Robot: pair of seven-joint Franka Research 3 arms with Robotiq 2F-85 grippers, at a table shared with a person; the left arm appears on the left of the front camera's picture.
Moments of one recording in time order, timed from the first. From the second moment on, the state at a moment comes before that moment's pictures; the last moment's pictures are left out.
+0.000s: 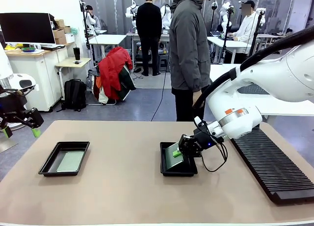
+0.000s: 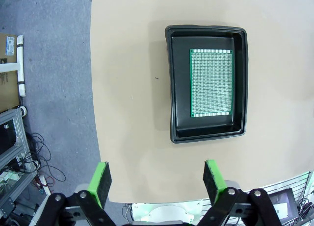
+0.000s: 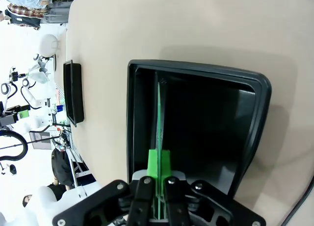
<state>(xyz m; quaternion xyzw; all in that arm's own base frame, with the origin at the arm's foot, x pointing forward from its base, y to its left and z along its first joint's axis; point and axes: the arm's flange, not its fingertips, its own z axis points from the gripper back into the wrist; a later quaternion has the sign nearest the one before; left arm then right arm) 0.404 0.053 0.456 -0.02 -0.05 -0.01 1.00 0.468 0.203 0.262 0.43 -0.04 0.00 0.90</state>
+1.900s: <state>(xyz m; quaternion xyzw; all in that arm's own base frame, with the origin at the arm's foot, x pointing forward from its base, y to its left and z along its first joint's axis) 0.404 0.053 0.456 -0.02 -0.05 -0.01 1.00 0.459 0.230 0.387 0.10 0.00 -0.03 0.99</state>
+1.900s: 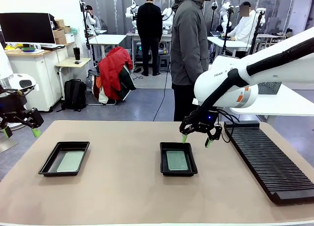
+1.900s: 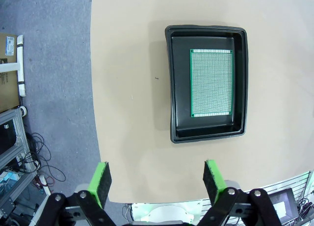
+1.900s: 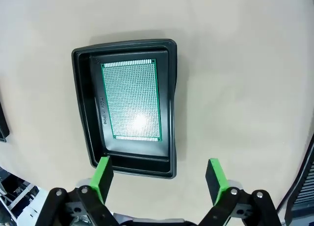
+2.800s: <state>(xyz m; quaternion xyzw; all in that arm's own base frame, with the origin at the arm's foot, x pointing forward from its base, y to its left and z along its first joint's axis) 0.404 0.053 0.456 -0.02 -0.05 -0.01 1.00 0.459 0.229 0.386 0.10 0.00 -0.03 0.99</state>
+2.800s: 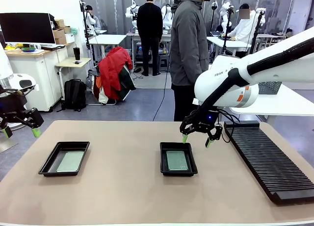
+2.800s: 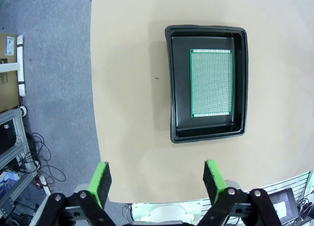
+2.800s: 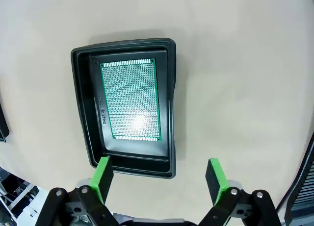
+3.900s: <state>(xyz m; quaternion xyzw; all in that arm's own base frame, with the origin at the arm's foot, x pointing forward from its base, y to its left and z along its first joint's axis) 0.404 0.053 0.456 -0.02 -0.05 -0.01 1.00 0.459 0.229 0.386 0.10 0.00 -0.03 0.99</state>
